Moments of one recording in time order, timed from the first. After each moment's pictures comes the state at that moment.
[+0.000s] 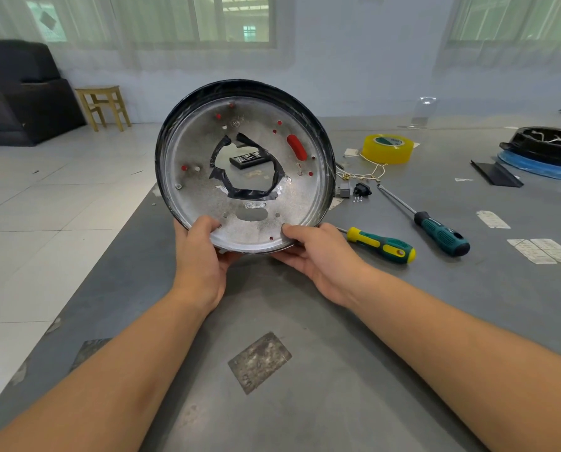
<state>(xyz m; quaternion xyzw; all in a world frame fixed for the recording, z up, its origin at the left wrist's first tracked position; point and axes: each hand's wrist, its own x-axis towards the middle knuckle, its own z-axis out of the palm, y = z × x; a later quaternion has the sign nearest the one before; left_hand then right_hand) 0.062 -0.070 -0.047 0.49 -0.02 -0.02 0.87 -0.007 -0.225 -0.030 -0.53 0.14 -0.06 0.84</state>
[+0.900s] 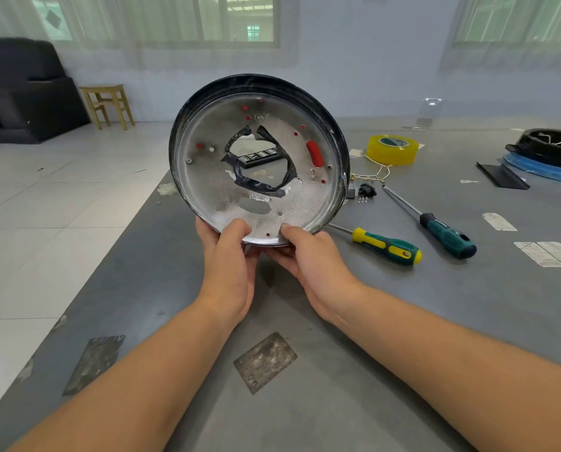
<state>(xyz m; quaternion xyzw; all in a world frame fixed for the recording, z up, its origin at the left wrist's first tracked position) 0.037 -0.094 -0.049 0.44 -0.07 -0.03 0.90 -0.006 -0.199 -0.044 -0.53 0.12 -0.13 0.83</state>
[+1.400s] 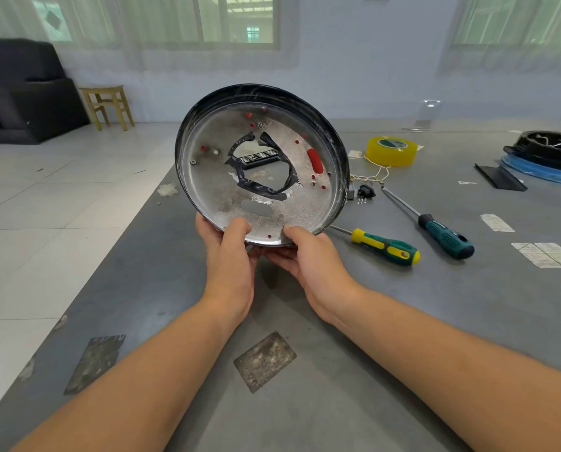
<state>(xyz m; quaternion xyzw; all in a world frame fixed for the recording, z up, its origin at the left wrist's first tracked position) 0.035 -0.096 -0.049 0.45 -0.08 0.00 0.89 -0.004 -0.198 -0.047 -0.53 0.12 -0.13 0.83</state>
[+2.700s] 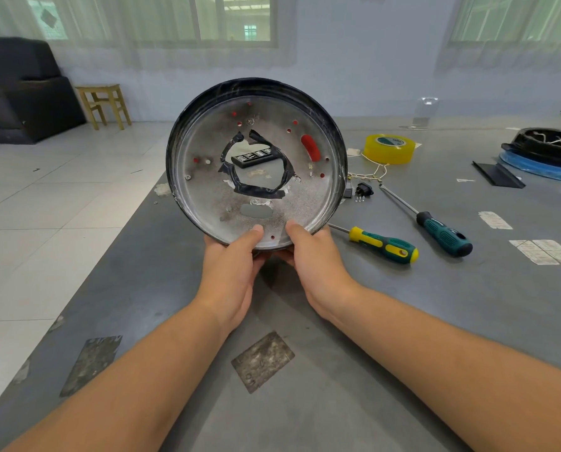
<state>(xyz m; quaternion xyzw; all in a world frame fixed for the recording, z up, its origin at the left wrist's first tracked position) 0.030 -0.091 -0.049 0.51 -0.02 -0.10 0.86 0.004 -0.202 -0.055 -0.63 0.19 -0.19 0.73</state>
